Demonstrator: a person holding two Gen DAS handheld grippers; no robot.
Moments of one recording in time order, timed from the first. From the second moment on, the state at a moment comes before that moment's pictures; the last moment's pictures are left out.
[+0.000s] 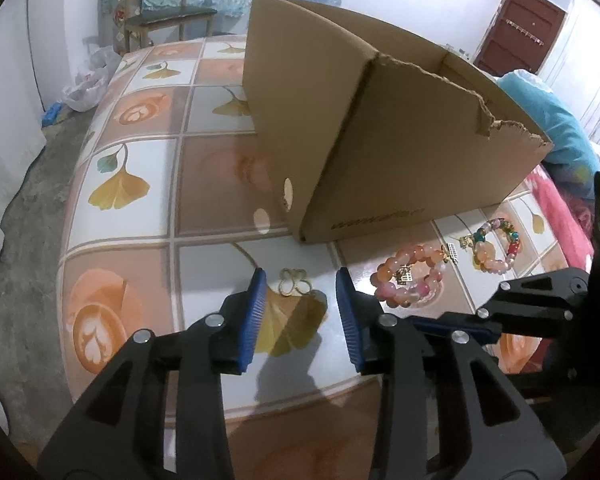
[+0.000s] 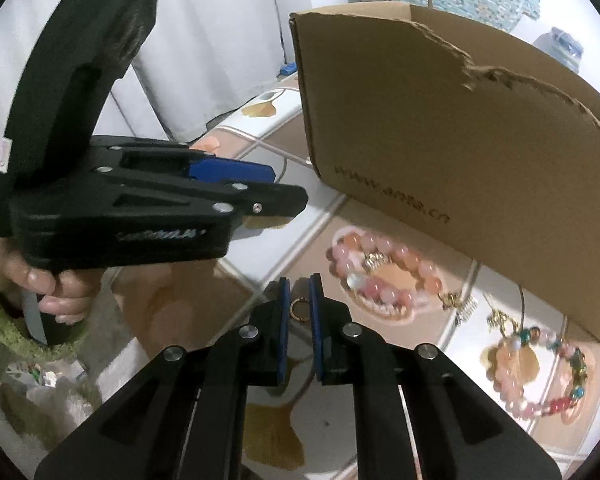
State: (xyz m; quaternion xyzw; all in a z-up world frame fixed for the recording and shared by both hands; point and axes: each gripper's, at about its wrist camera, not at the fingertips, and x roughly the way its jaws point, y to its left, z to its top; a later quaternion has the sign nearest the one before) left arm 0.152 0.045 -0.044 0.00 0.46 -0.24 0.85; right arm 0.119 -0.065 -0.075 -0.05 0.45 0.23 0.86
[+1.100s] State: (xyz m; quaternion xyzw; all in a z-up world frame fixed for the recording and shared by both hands) left arm 0.088 0.024 -0.036 0.01 0.46 -0.24 0.86; right arm 0.074 -0.149 -0.054 0.00 0.42 0.19 0.89
